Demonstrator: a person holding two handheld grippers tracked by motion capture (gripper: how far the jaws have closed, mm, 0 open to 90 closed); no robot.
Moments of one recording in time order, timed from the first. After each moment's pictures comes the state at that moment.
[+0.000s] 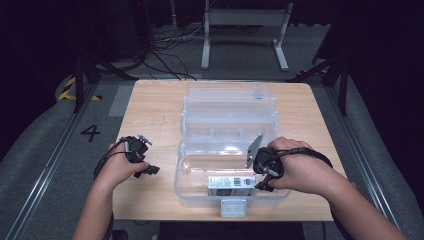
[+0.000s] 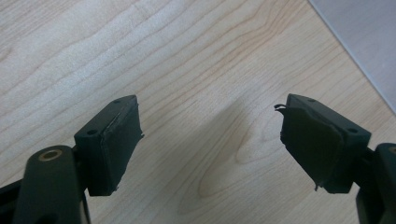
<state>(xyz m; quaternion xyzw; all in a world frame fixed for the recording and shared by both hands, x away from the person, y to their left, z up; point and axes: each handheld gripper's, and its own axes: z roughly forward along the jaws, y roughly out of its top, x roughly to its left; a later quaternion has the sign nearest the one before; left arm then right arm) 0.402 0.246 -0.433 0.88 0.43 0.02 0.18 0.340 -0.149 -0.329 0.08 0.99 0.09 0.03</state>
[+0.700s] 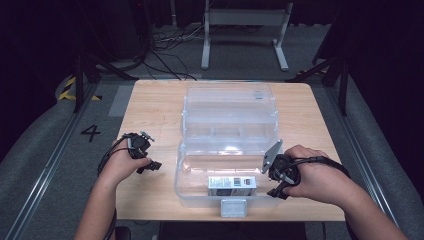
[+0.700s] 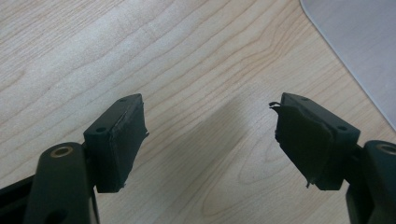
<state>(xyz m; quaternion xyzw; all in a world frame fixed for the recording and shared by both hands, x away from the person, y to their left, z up) 0.412 0.240 -0.432 0.88 0.43 0.02 0.18 0.324 -0.185 -0.338 0.12 0.99 0.11 0.02</state>
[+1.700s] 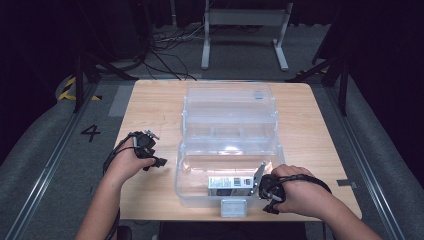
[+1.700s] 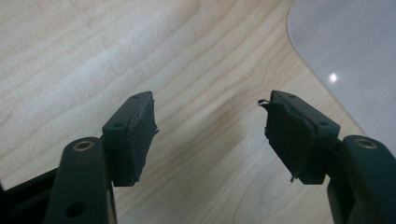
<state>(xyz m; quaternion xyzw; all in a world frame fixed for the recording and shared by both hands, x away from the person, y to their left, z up) 0.418 0.229 -0.437 0.87 0.42 0.05 0.23 0.315 -0.170 -0.411 0.08 1.00 0.05 0.00</state>
